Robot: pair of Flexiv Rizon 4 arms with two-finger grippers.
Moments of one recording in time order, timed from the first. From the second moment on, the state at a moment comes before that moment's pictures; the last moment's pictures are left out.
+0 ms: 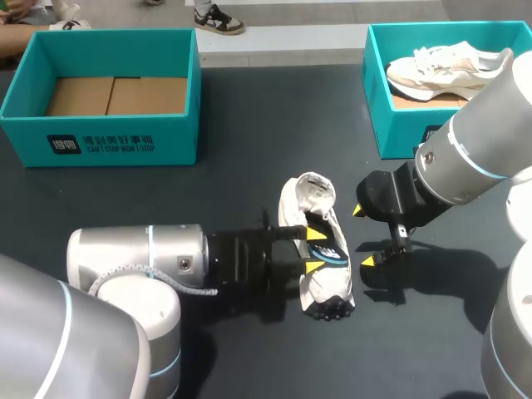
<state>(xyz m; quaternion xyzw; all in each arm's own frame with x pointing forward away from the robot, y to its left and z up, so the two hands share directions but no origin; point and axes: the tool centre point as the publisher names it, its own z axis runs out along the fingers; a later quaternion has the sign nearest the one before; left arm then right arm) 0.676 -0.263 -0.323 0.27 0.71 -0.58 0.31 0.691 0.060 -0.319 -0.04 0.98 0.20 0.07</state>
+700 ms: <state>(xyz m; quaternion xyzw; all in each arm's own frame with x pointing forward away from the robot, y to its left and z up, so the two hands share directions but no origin) 0.661 -0.241 -0.286 0.28 0.70 -0.58 0.30 0.691 0.060 -0.320 -0.04 0.98 0.20 0.07</state>
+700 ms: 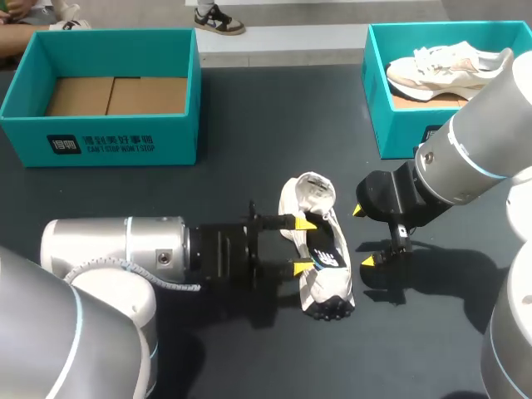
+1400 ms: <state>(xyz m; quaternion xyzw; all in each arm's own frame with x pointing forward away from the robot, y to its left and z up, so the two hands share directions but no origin) 0.683 -0.218 -0.243 0.42 0.73 -0.51 0.18 0.707 0.003 -0.290 -0.04 0.98 0.17 0.05</state>
